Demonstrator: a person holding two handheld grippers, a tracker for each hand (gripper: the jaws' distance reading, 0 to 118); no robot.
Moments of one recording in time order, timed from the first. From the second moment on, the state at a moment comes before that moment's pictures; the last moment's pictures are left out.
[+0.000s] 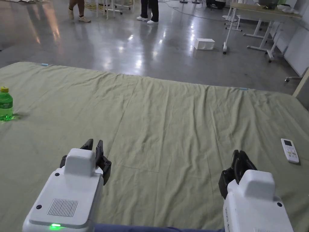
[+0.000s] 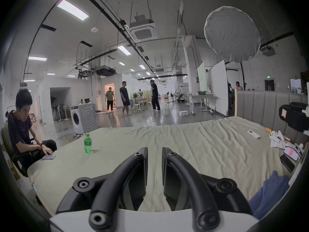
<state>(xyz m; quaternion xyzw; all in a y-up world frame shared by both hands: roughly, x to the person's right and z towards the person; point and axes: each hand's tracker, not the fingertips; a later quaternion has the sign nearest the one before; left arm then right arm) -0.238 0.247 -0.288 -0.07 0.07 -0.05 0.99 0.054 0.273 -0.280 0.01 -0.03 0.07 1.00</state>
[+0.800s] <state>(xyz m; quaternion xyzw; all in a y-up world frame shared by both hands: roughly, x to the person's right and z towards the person) -0.449 0.200 -0.265 -0.35 -0.03 0.12 0.93 0.048 0.257 -0.290 -0.03 -0.01 0.09 1.00</state>
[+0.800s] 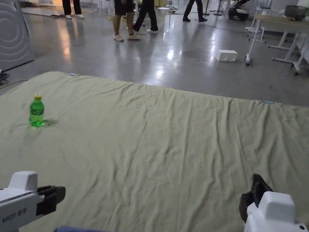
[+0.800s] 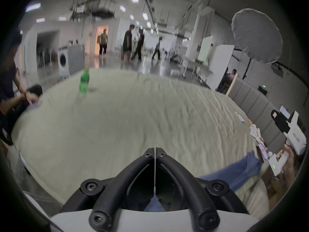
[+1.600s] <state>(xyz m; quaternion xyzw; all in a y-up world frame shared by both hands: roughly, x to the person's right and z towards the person) -0.469 0.072 -0.259 -0.44 -0.23 0.45 0.74 0.041 0.238 -0.280 -0.08 0.00 0.11 0.99</state>
